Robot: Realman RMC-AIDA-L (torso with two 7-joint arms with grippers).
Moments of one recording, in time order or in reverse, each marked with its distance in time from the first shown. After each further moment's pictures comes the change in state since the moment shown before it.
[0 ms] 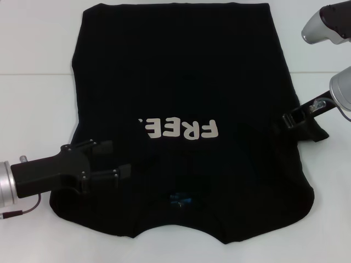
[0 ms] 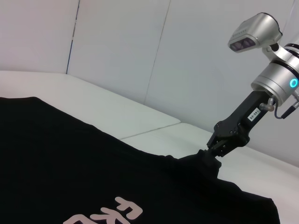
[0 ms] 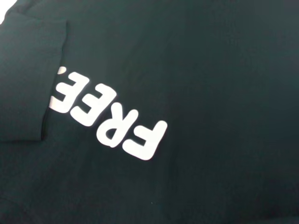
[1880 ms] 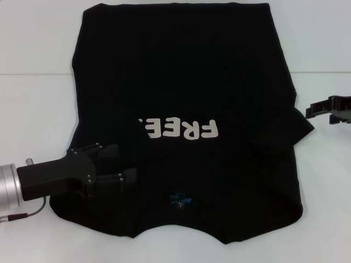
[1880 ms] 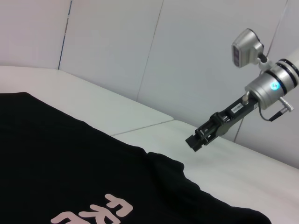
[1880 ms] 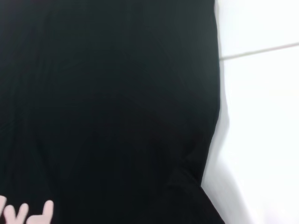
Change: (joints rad) left arm -0.005 -0.004 0.018 -0.015 0.000 -0.003 -0.001; right arm -0.086 -0.155 0.124 0.253 0.159 0.242 0.194
